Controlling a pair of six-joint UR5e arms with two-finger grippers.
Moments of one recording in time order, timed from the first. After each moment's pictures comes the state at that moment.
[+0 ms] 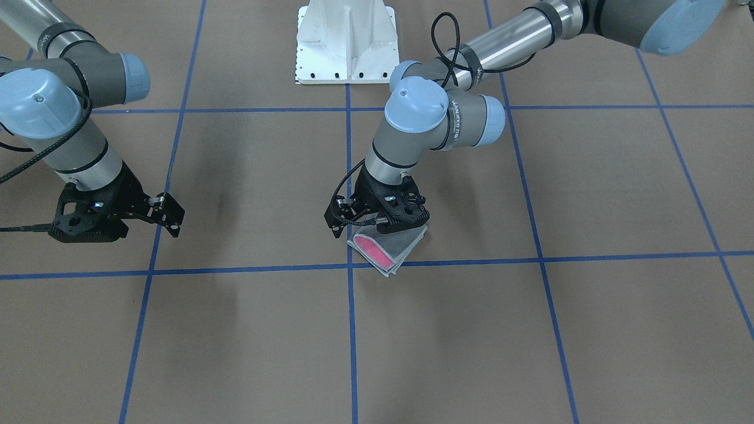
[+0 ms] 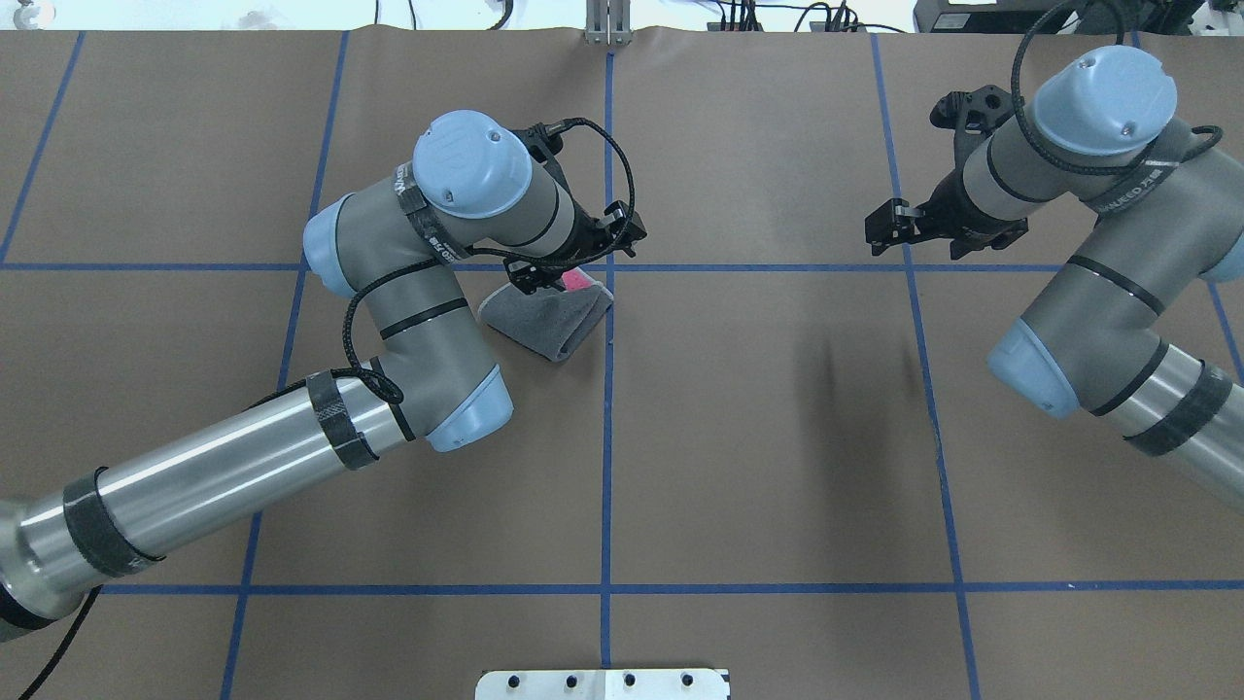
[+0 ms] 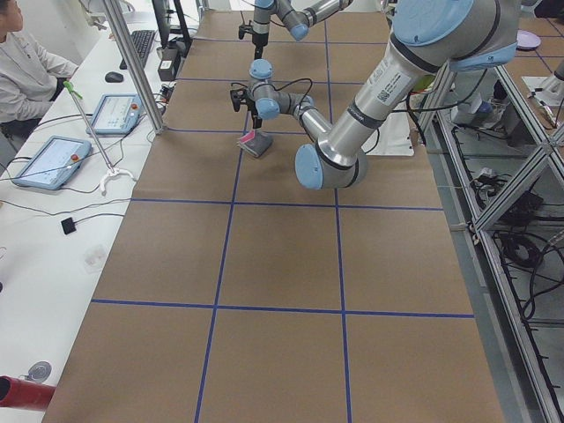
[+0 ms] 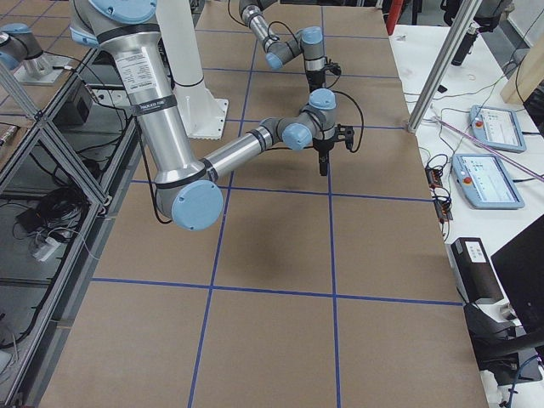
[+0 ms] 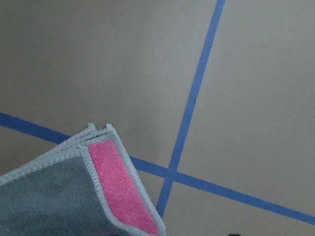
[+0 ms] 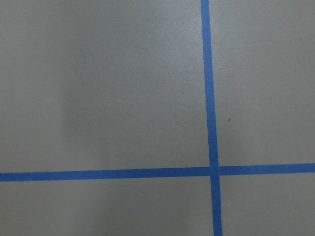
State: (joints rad) left arm -0.62 -2.43 -1.31 -2.06 -1.89 -1.59; right arm 0.89 -1.23 1.71 -1.35 2.04 0.97
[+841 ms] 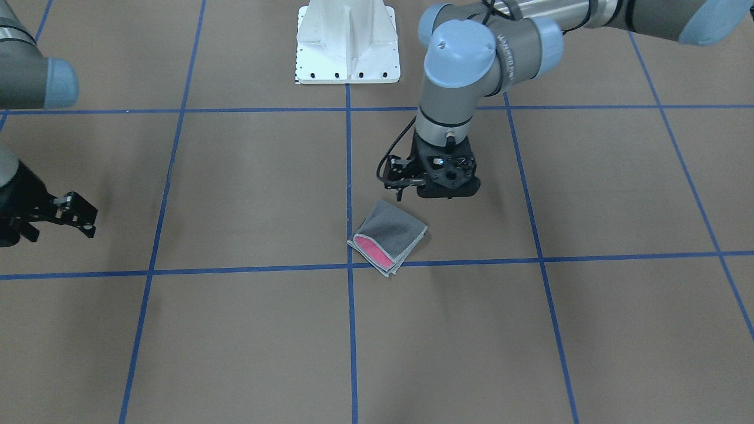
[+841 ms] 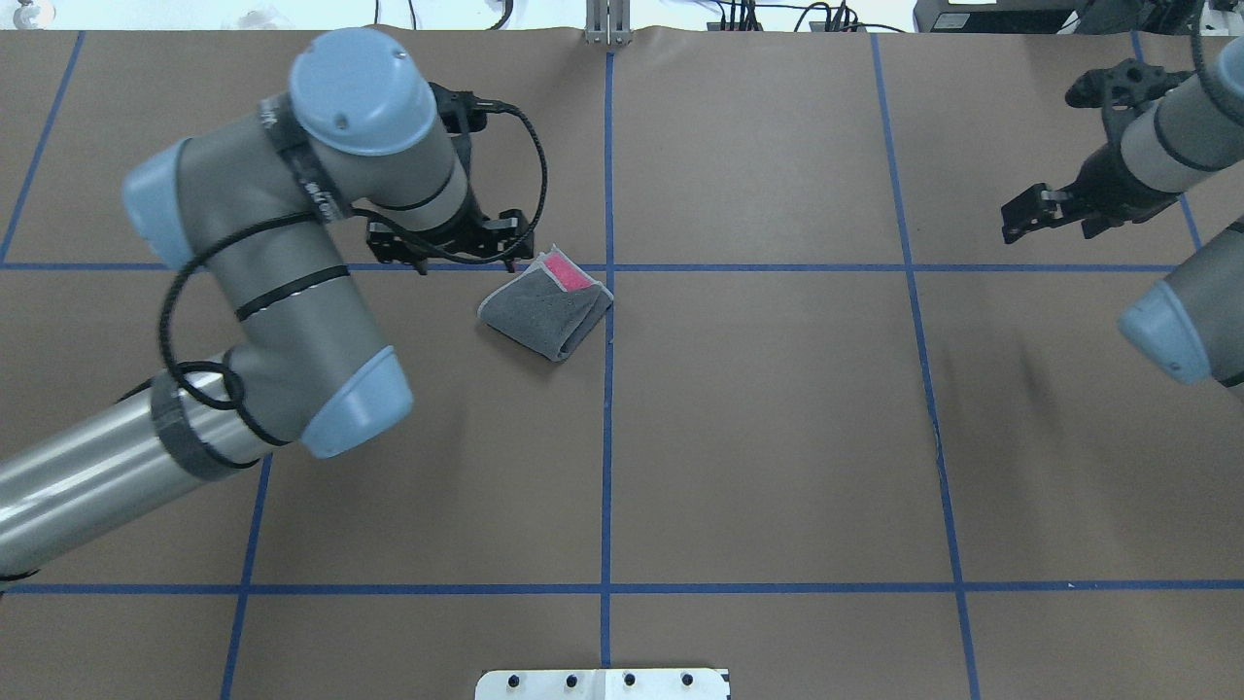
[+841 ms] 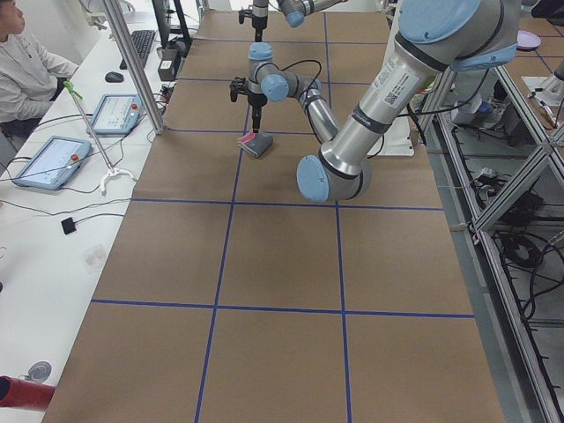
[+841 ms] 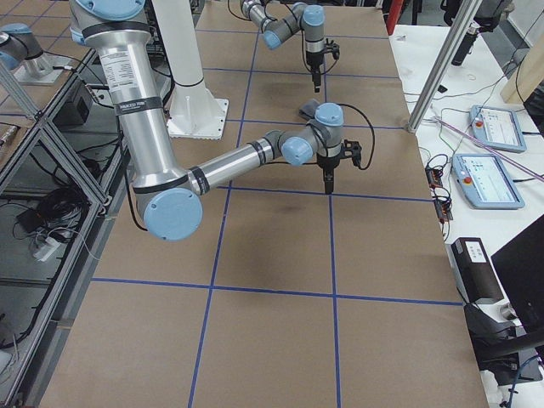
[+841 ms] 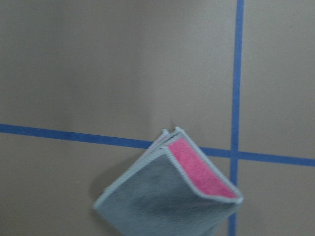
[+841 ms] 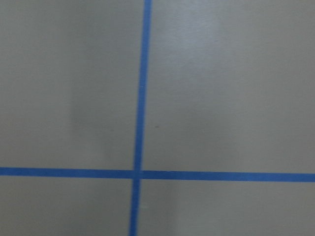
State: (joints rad) left arm -0.72 -2.24 -1.76 -1.45 -1.93 -1.03; right arm 1.10 -1.39 1.71 -1.37 2.14 0.61
